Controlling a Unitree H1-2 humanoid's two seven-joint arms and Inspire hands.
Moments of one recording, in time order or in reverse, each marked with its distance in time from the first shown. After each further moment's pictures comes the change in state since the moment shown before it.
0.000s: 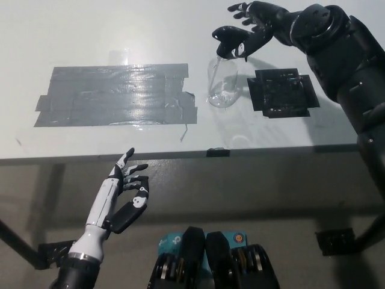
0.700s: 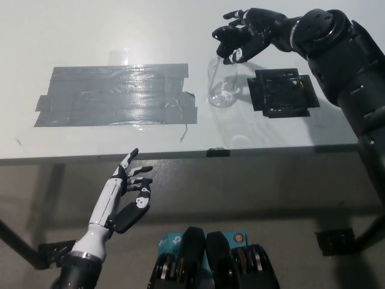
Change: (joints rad) left_arm -0.009 0.001 -0.006 0.015 -0.004 0.000 -0.012; right_arm 0.017 0.000 -0.025 0.002 0.002 -0.014 0.038
